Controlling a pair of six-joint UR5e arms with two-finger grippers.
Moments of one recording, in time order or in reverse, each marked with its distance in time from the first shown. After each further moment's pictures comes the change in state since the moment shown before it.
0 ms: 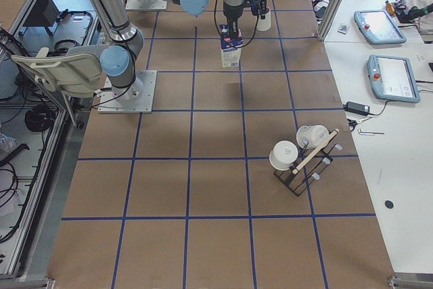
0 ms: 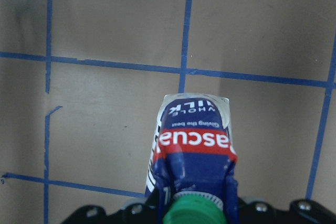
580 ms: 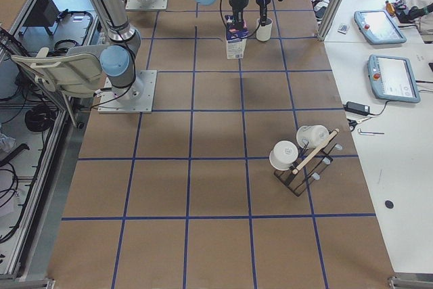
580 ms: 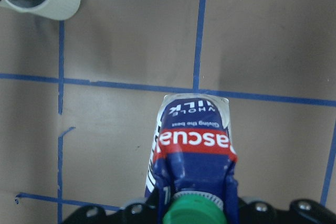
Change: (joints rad) left arm -0.001 -0.020 0.015 -0.003 -0.025 0.011; right arm 0.042 0.123 -0.126 -0.002 0.004 0.060
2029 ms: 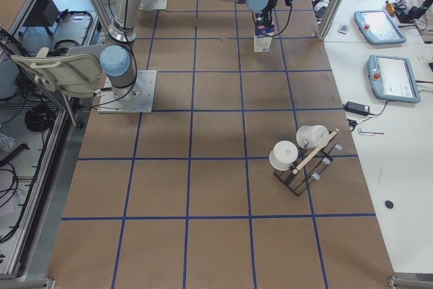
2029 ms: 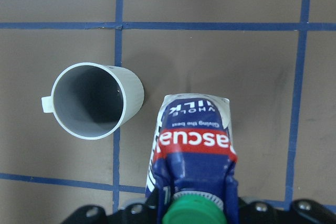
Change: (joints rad) left arm 0.238 0.570 -0.103 -0.703 0.006 0.348; right arm 0.220 0.372 -0.228 -0.216 0.015 0.260
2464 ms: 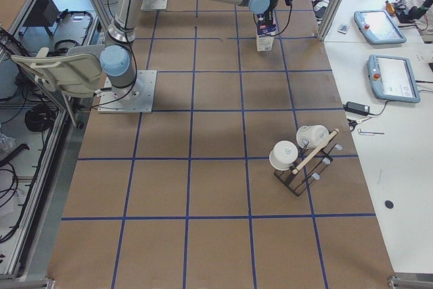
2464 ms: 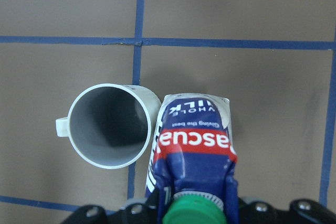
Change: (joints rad) left arm 0.037 0.071 -0.105 0.169 0.003 0.004; right arm 0.030 0.053 -0.006 -0.093 0.000 0.033
